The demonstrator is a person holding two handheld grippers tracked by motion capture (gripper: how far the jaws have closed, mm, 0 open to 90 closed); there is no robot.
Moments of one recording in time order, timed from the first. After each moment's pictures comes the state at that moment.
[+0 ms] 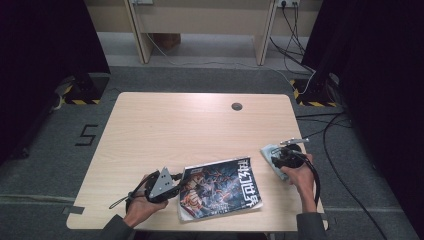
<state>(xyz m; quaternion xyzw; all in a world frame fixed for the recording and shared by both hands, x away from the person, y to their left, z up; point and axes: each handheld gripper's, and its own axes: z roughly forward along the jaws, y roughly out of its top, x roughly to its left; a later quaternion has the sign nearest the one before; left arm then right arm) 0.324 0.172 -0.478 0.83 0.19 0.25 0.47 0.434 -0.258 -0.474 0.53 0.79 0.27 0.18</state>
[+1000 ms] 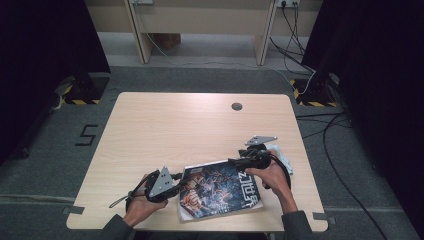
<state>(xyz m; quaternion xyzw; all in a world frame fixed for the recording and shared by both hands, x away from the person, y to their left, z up) 0.326 0.173 -0.479 0.83 0.20 0.24 0.47 0.426 -0.156 -0.459 0.37 0.83 0.41 0.08</state>
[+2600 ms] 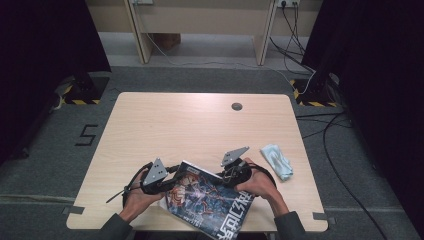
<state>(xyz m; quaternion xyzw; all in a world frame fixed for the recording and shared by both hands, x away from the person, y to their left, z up) 0.345 0.189 -0.479 0.80 0.26 0.22 0.49 0.394 -0.101 -0.466 0.17 0.91 0.38 -0.02</state>
